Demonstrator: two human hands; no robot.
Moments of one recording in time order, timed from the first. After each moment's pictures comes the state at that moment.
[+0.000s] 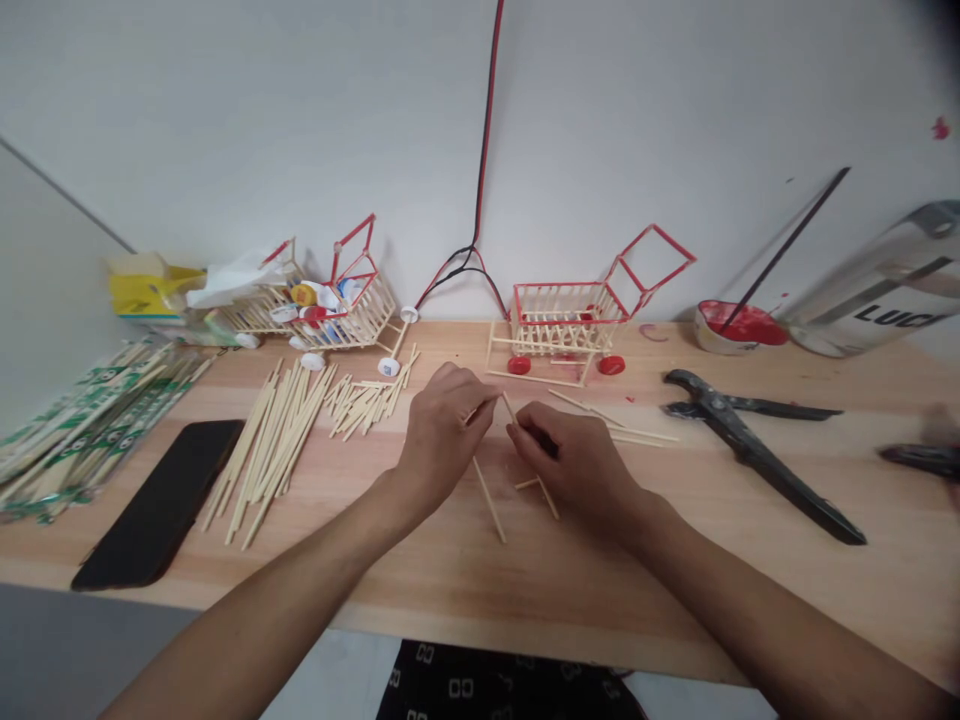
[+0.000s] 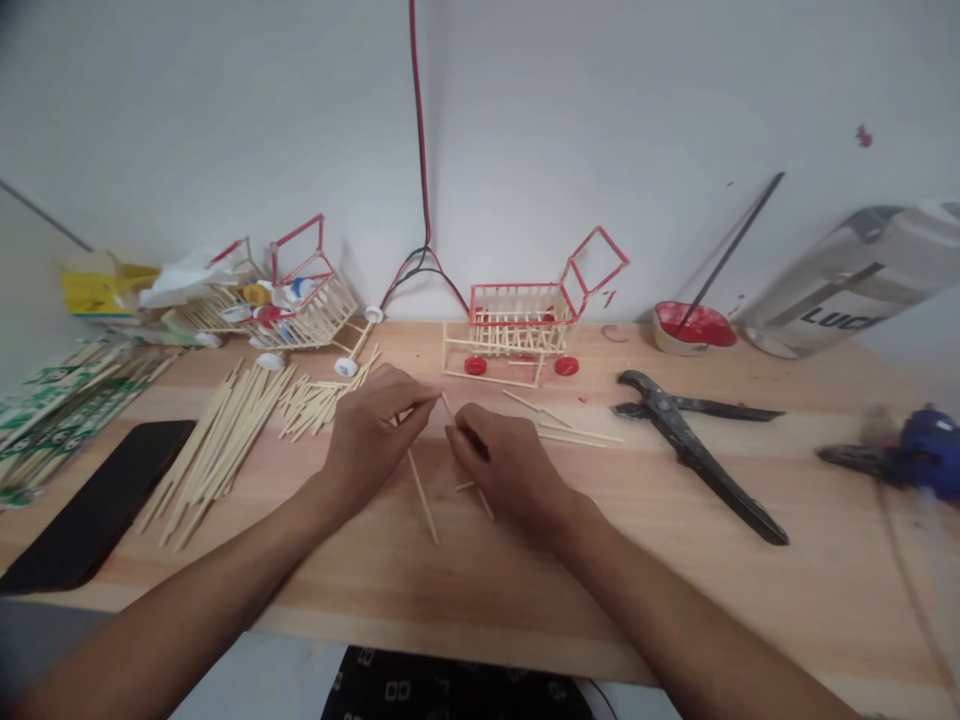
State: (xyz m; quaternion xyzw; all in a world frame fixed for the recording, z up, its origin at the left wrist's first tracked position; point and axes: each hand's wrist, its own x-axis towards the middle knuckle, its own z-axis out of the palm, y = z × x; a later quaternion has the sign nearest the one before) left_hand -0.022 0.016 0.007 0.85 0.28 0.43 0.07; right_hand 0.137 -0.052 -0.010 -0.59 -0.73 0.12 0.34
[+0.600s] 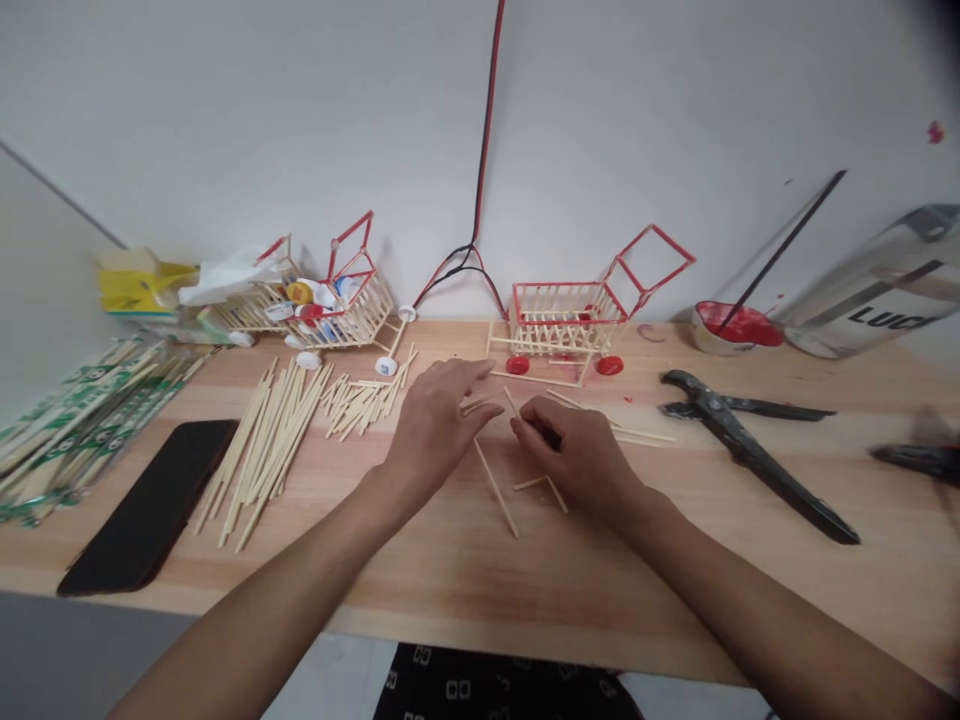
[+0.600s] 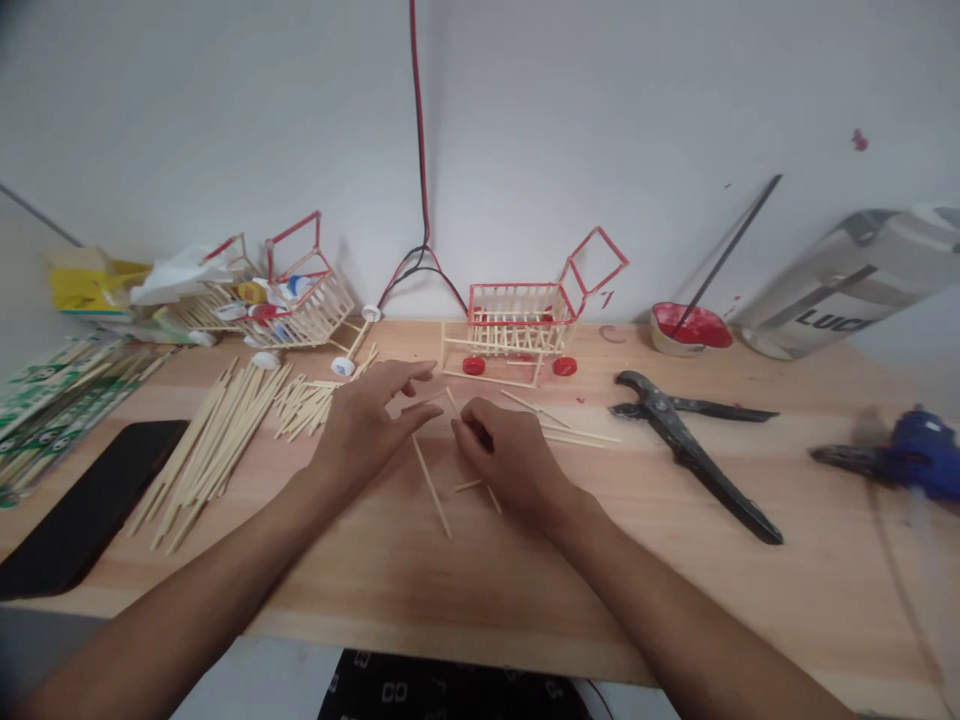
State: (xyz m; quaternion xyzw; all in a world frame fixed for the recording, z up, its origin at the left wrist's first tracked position) left_hand -0.027 0.022 0.014 0.86 0.34 0.36 0.12; right_hand 0.142 -0.046 -0.008 -0.62 -0.70 0.13 0.33
